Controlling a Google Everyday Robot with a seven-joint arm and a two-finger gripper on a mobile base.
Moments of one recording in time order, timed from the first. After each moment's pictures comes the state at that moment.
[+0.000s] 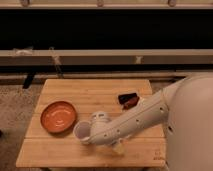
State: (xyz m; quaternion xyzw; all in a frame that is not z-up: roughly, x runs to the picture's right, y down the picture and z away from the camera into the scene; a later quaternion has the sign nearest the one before) arm 0.050 0.283 0.777 -0.29 0.06 -0.27 0.92
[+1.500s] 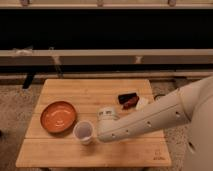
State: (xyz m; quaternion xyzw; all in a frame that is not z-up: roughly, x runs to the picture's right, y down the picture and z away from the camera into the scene) arm 0.082 0.225 0.752 -0.23 0.07 -0.28 0.93
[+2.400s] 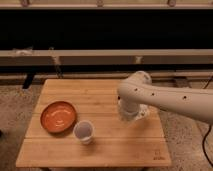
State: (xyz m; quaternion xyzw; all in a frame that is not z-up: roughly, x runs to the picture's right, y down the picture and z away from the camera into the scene) arm 0.090 0.154 0.696 -0.32 -0.12 -0.23 0.91
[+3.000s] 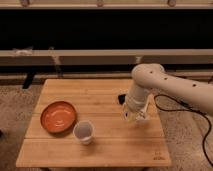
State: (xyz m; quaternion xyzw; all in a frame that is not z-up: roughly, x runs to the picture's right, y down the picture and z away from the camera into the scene) arm 0.110 0.137 0.701 -0.40 -0.22 -0.14 0.88
